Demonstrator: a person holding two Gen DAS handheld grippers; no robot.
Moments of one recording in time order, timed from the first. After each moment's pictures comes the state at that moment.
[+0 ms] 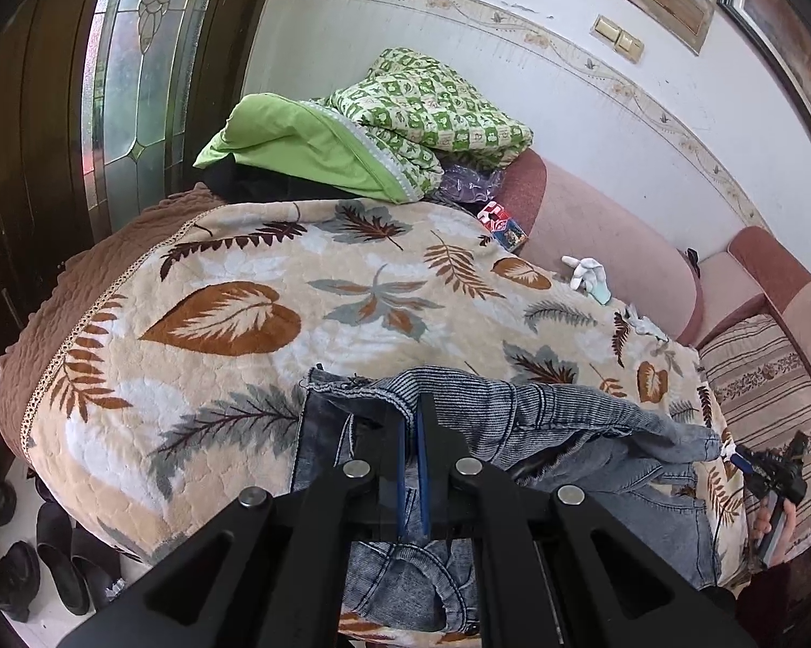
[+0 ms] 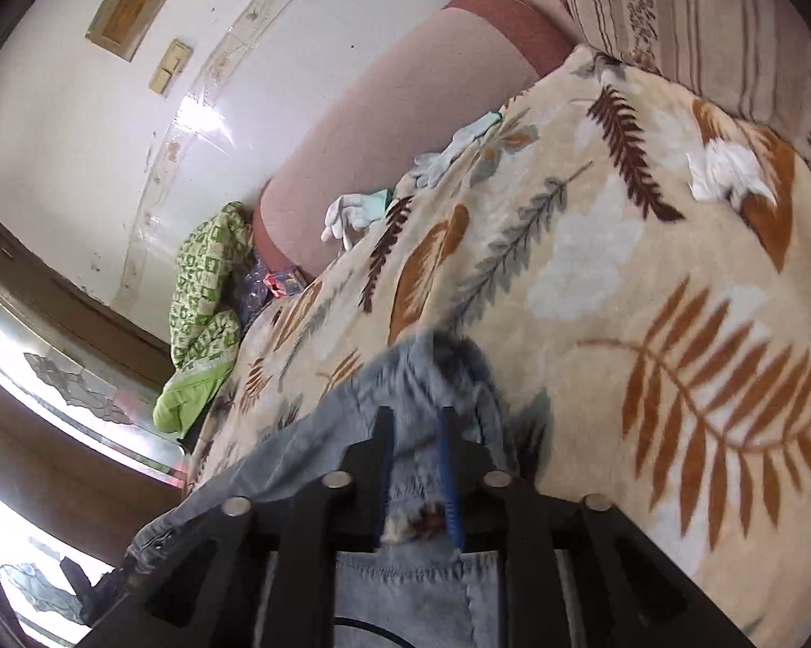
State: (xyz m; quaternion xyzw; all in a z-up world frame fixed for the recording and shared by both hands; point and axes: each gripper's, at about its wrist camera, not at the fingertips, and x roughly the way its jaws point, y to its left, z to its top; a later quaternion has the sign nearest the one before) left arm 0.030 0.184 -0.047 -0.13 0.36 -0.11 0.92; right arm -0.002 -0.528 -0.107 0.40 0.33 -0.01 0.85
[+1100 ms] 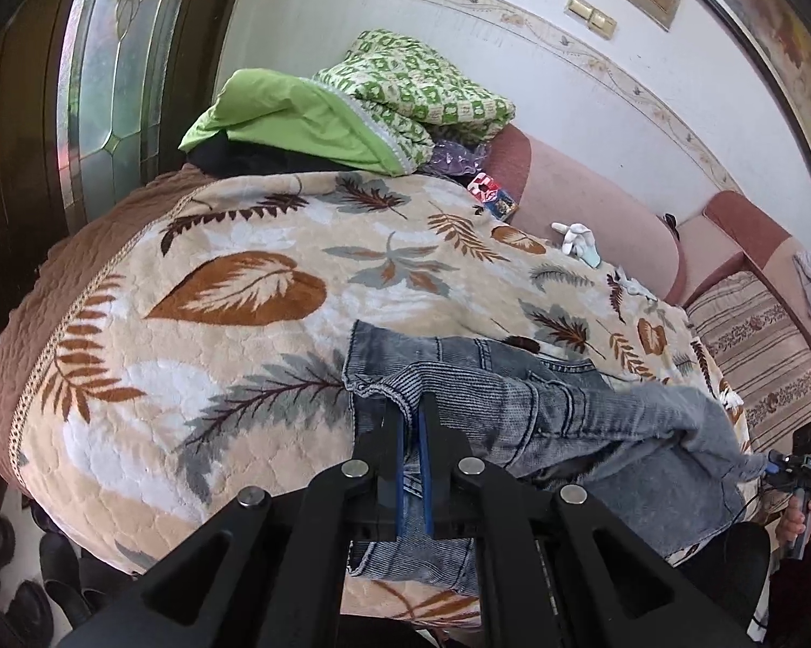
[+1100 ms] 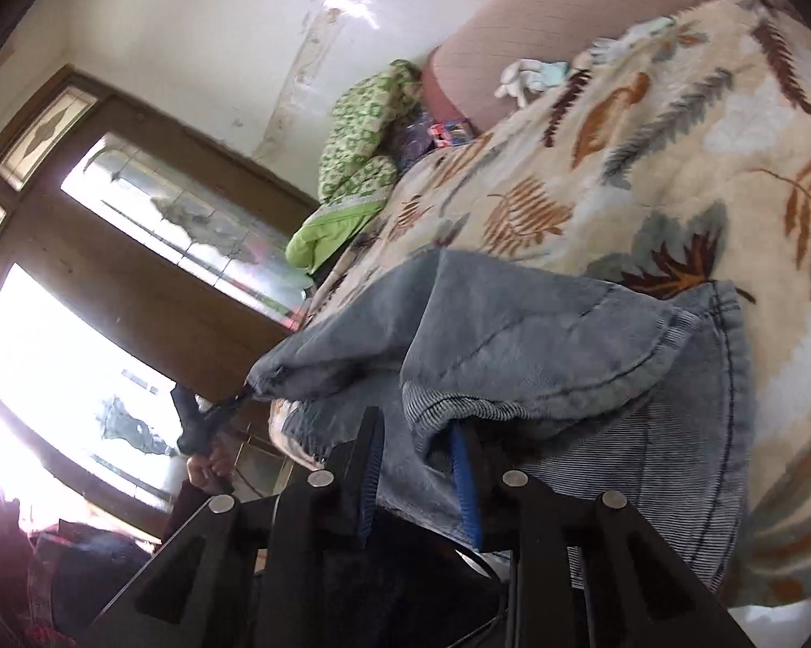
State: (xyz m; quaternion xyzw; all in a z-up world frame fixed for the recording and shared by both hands) left arm 0.028 0.235 -0.101 -0.11 0.37 -0.16 0.91; right arm -0.073 -0.427 -0.121 0.38 0.37 0.23 0.82
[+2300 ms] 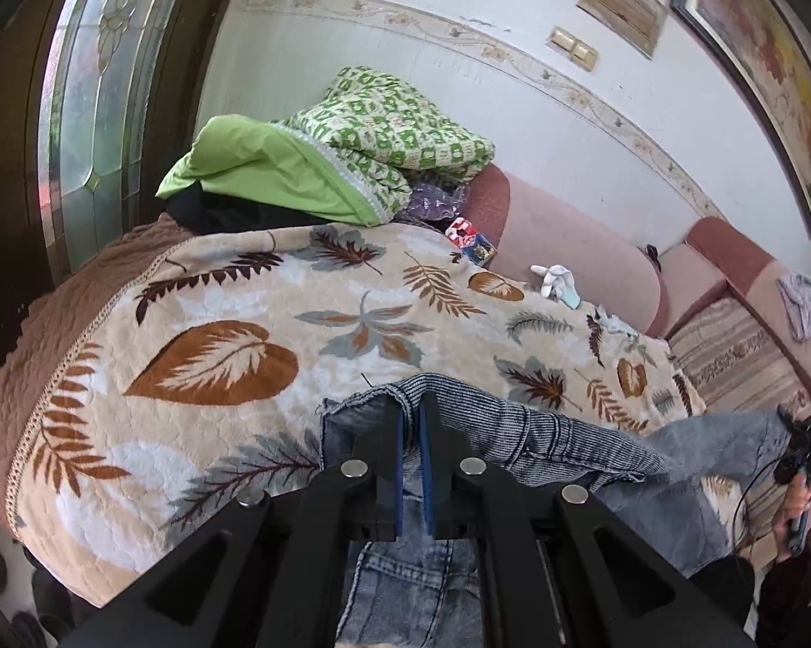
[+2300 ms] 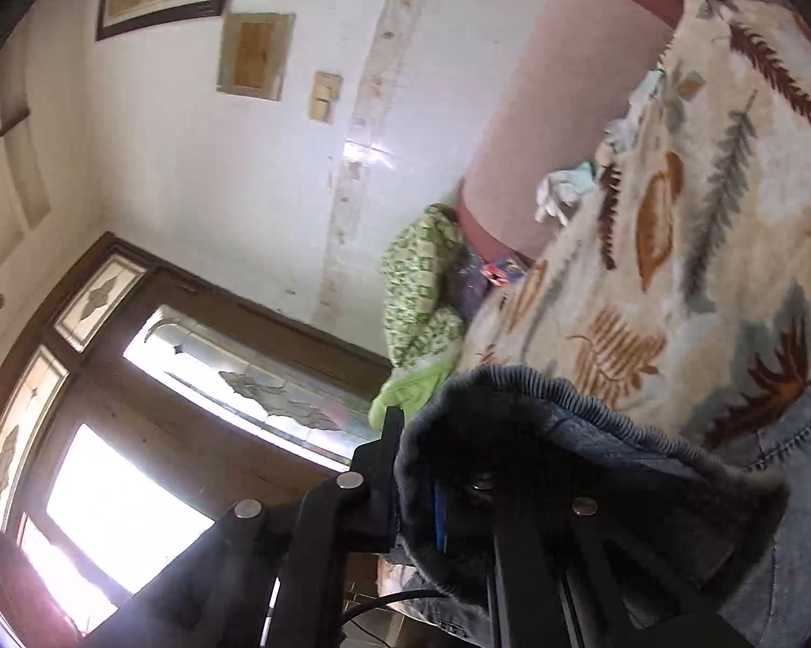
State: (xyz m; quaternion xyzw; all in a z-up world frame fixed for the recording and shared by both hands) left arm 0.047 0.225 -0.061 -0.11 0.32 -0.19 0.92; right arm -0.041 -0.439 -0.067 0.52 0.17 0.22 0.81
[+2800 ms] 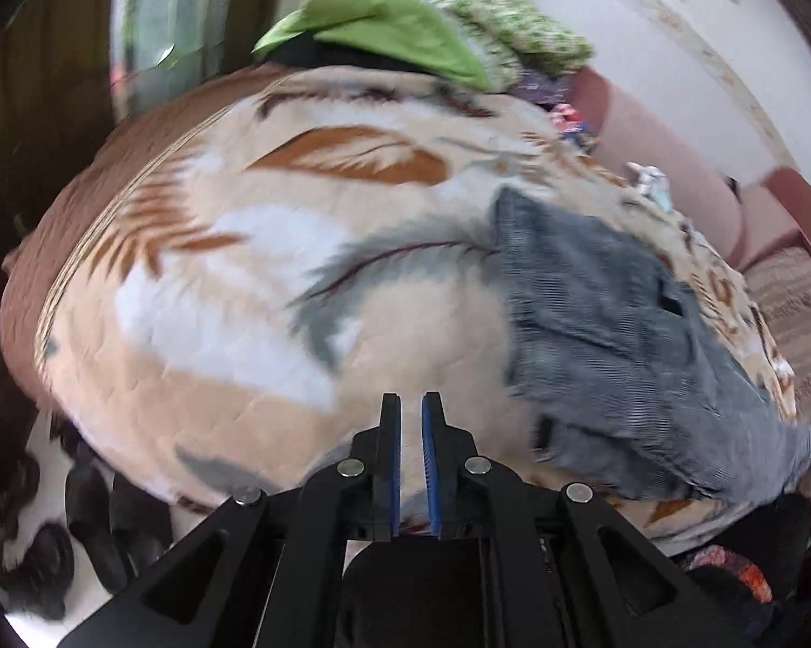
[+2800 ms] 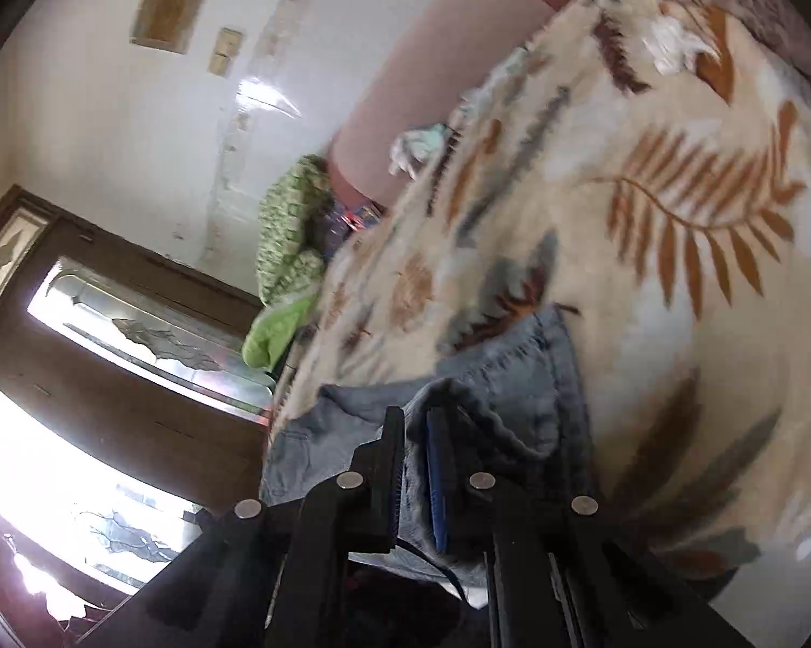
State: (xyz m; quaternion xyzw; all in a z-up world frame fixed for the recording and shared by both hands) left arm 0.011 0.295 -0.180 -0.11 0.46 -0.09 0.88; right arm -0.109 -0.508 -0.157 0.47 0.35 0.12 0.80
